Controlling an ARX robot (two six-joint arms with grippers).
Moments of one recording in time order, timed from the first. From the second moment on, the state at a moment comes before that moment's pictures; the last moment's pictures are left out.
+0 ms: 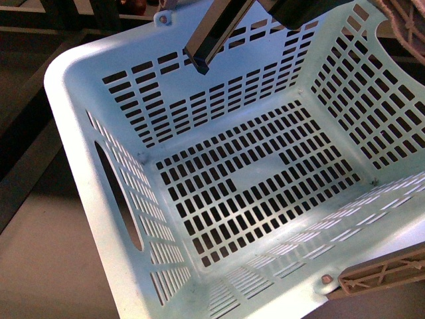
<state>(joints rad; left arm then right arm) -0.70 1.67 1.09 0.10 0.21 -1.14 -0.54 2.33 0.75 0.59 0.02 -0.15</state>
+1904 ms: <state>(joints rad) -0.70 1.67 1.09 0.10 0.21 -1.12 -0.04 0.80 0.44 0.05 0.10 0.40</state>
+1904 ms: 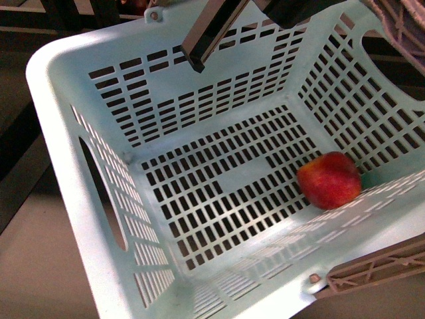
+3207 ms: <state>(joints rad) -0.70 1.67 1.09 0.10 0.21 -1.13 0.00 0.23 0.02 0.23 0.00 0.01</state>
